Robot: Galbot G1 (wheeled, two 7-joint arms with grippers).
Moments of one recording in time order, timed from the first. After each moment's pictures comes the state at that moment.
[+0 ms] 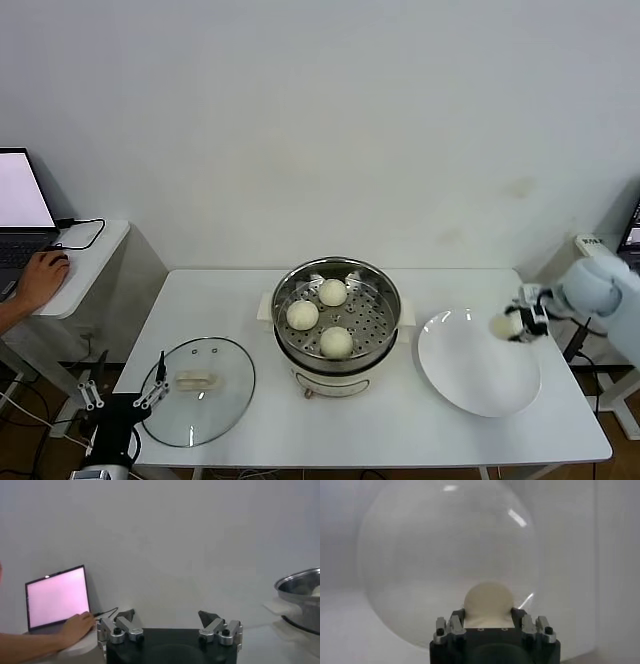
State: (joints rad) left arm 1.78 -1.31 -0.73 -2.18 -0.05 -0.09 -0.16; right arm -0.03 0.46 -0.61 1.44 -0.10 -0.26 -1.05
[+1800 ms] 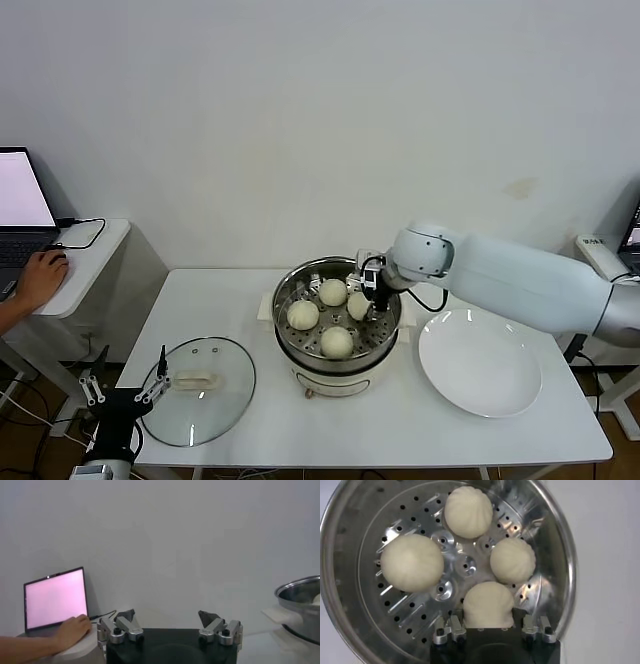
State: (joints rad) left arm 1.76 -1.33 -0.73 -2.18 -0.04 -0.09 -0.15; right arm 0.36 0.91 -1.14 1.49 0.42 -0.72 -0.74
